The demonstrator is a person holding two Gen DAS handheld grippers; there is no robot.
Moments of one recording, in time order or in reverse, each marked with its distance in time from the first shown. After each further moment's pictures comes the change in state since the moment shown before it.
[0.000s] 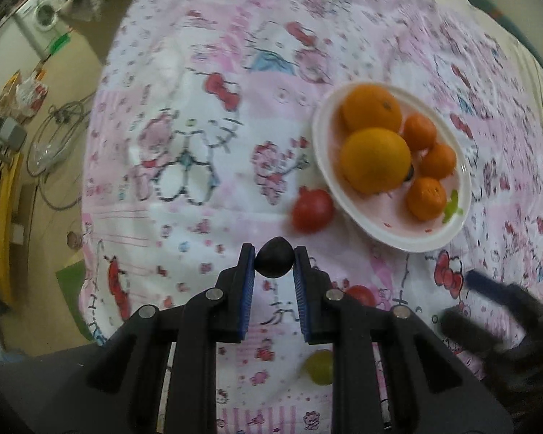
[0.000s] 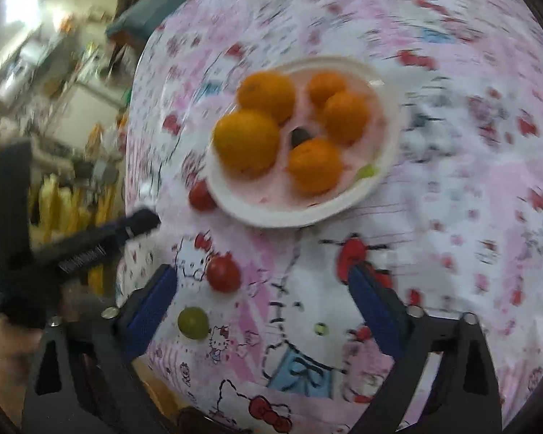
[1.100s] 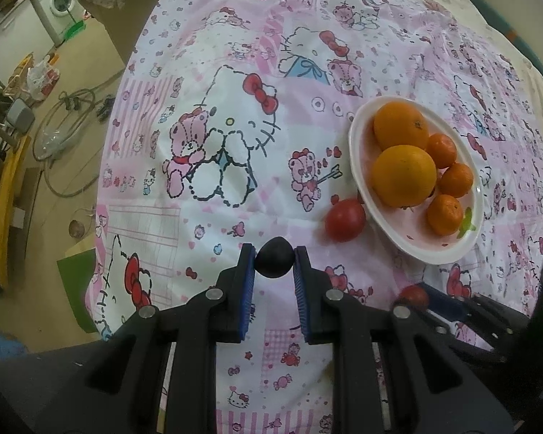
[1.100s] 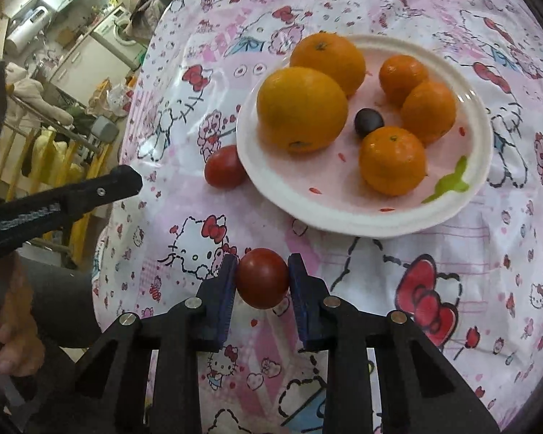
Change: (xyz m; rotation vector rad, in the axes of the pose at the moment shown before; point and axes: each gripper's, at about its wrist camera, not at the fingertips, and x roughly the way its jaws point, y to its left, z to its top) left arm 0.006 0.028 0.003 -0.060 -0.015 0.011; right arm 0.041 0.027 -0.001 -0.133 0.040 -0.021
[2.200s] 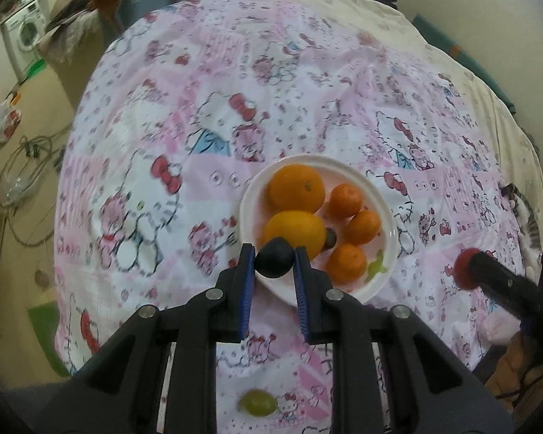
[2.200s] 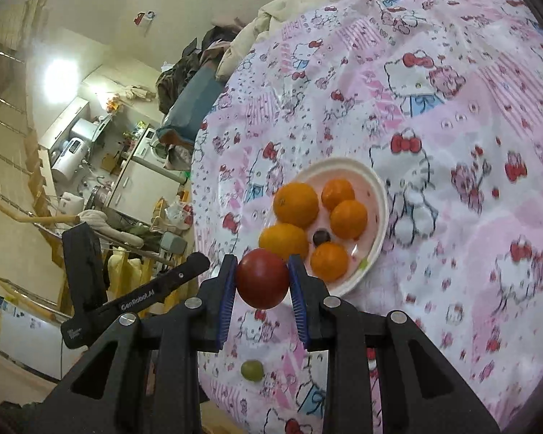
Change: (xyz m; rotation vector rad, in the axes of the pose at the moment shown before) left arm -0.040 -0.064 0.036 0.106 -0.157 -0.184; right arm -0.131 -0.093 0.021 0.285 -0.346 0.304
